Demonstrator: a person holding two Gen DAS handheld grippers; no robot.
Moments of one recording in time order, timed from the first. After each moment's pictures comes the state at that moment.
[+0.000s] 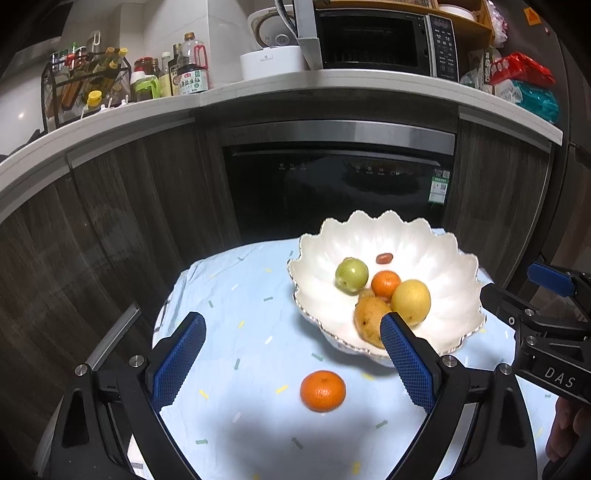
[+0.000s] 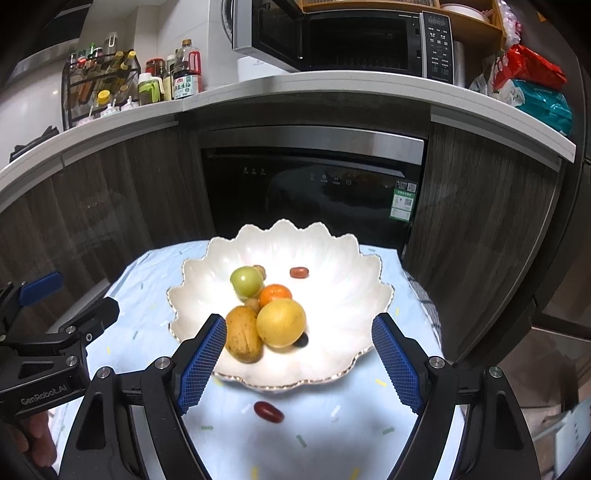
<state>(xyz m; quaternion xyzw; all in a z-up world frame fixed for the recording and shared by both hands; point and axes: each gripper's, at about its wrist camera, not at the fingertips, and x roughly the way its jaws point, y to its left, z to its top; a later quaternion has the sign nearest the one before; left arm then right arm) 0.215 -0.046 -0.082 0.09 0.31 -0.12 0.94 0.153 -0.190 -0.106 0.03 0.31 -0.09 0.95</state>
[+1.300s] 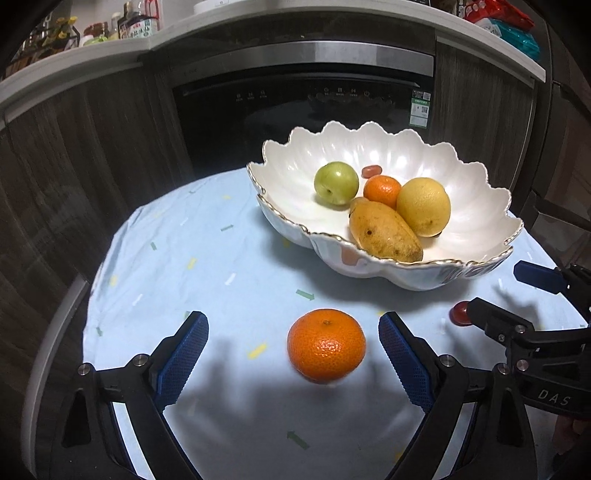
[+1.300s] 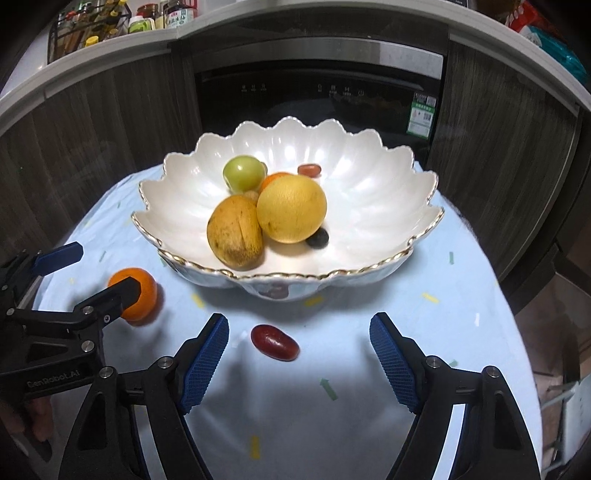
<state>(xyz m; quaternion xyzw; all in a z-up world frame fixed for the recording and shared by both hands) 0.247 -0.048 -0.186 0.12 0.38 -0.20 0.90 0.166 -0.175 -0.212 0.03 0.41 -0.09 0.91</state>
